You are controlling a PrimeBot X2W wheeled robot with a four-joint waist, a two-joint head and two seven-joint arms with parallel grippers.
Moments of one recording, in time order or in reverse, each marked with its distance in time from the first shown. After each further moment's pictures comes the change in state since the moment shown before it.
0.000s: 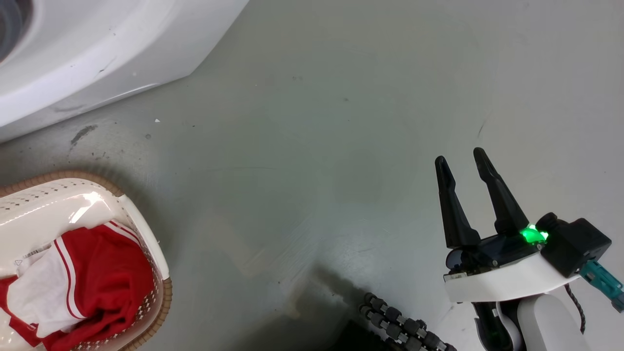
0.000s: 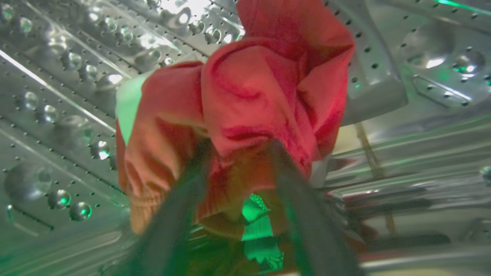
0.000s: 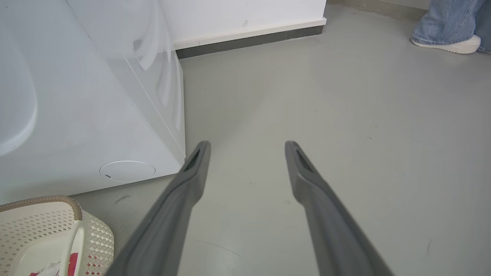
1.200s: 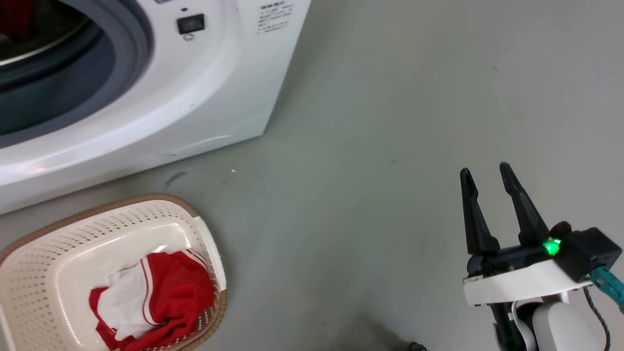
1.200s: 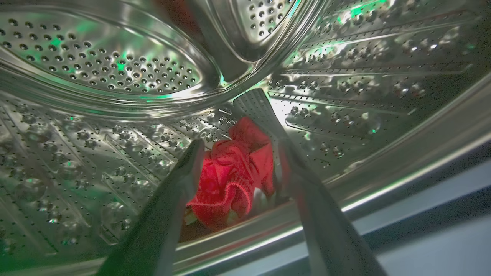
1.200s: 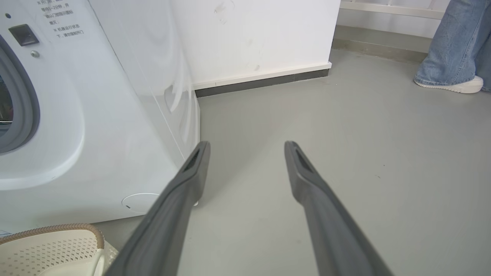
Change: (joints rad) left arm 0.253 -0.250 0.085 0.046 0.054 -0.013 -0.555; right arm 0.037 0.000 -0.095 0.052 -0.086 0.000 0.002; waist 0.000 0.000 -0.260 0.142
